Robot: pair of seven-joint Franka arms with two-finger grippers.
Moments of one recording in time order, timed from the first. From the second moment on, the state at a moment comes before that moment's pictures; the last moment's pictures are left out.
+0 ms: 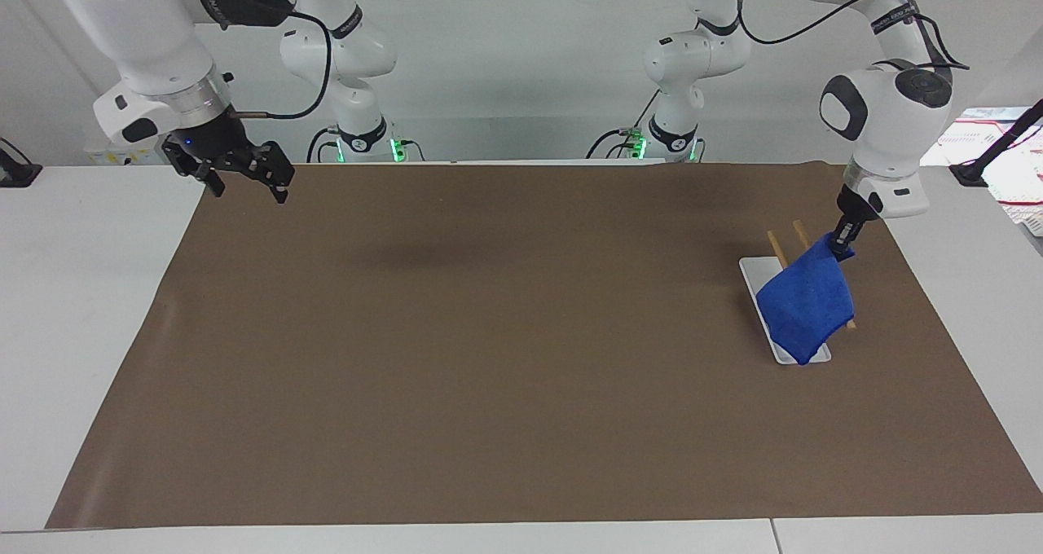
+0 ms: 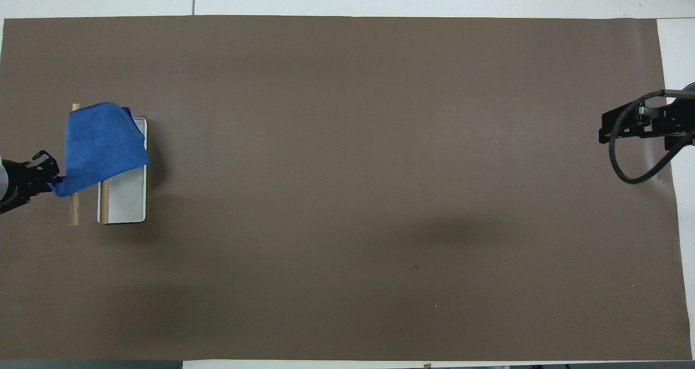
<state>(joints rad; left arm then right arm) 0.17 -0.11 0.02 -2.25 0.15 2.28 -0.64 0.02 0.01 -0.02 -1.55 -0.02 1.51 0.15</state>
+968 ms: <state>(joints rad) 0.02 -0.06 0.00 -2.00 0.05 2.11 -0.42 0.02 0.01 -0.02 -1.57 -0.02 1.51 0.17</state>
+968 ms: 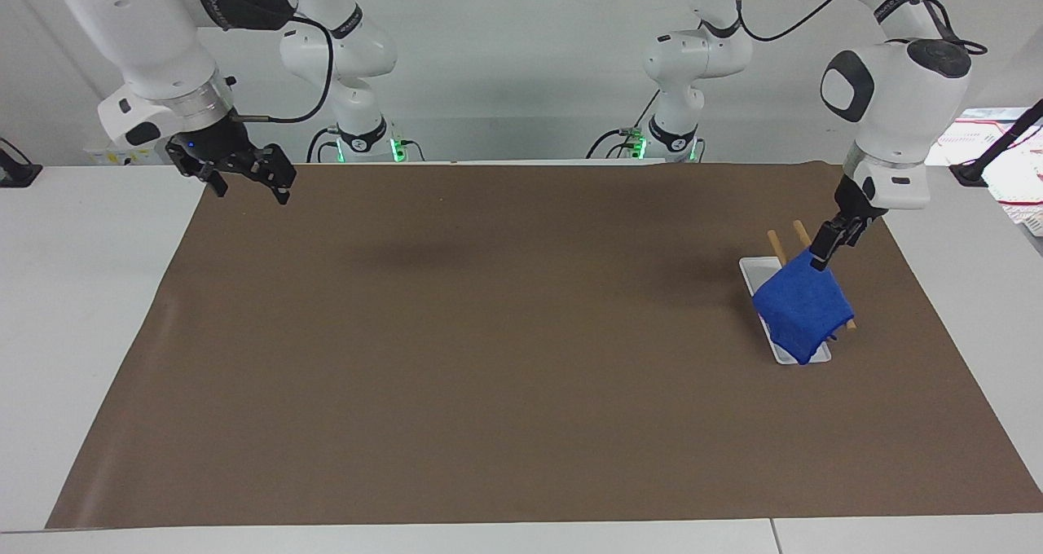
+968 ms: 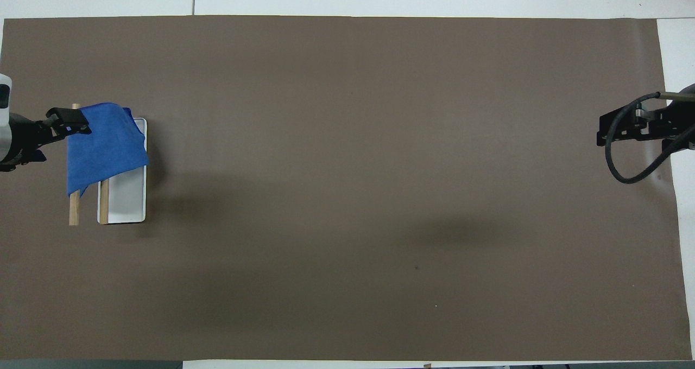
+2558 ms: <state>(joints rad) -0.01 0.03 0.02 -1.61 -0.03 1.58 0.05 0.03 0.01 -0.02 -1.57 -0.02 1.51 0.17</state>
